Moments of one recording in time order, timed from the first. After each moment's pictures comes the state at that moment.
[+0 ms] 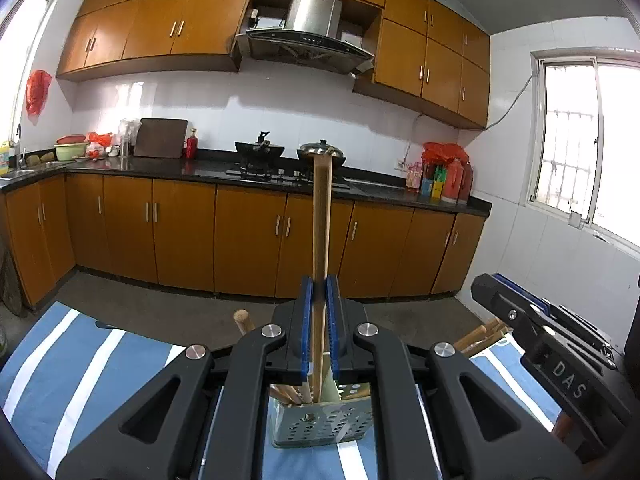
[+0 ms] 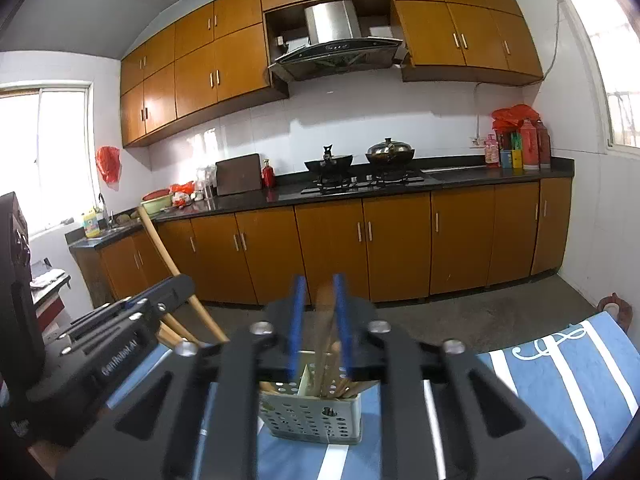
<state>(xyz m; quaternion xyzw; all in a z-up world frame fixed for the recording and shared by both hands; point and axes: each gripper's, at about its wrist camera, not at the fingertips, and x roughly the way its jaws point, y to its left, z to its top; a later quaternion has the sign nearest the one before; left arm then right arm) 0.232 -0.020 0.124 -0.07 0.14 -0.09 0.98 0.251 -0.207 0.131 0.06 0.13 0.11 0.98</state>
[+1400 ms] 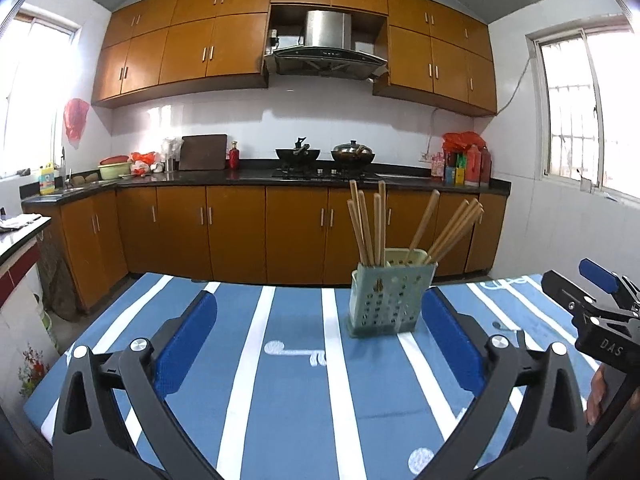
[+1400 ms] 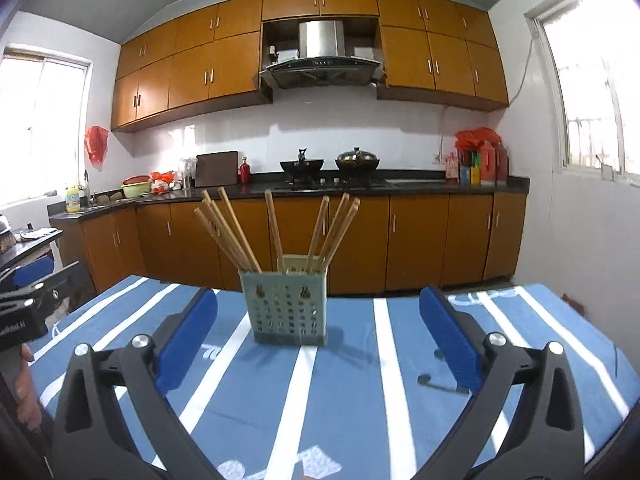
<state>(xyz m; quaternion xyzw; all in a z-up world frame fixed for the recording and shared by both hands) 0.052 0.035 0.076 -0.01 0.13 -0.03 0.99 0.066 -0.209 0.062 0.02 0.11 0.05 0.99</state>
